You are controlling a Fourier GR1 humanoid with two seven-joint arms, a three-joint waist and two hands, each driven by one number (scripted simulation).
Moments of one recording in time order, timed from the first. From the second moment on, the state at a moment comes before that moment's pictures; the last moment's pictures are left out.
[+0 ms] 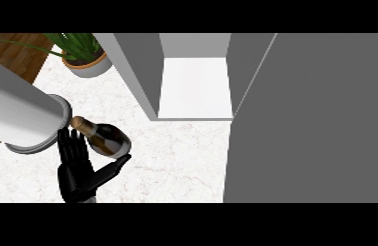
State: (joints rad) left arm 0.07 0.01 0.04 -1.26 0.43 0.32 -0.63; right arm -0.06 -0.12 0.02 -2.48 -0.17 0.12 0.62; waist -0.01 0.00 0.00
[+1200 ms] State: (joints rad) left arm -0.15 0.03 0.10 -0.92 0.48 0.11 -0.79; right arm -0.09 -0.09 0.04 -2.47 -0.15 0.12 0.64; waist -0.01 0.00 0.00
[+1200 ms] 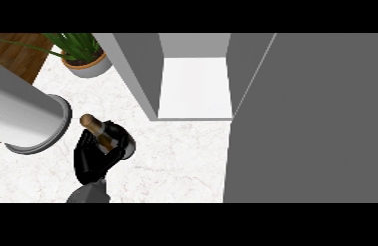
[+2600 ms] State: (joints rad) left arm 0.06 0.25 -0.06 -1.42 0.36 -0.07 -0.59; right arm -0.09 -0.08 0.01 -2.46 -0.15 0.14 0.63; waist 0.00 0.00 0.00
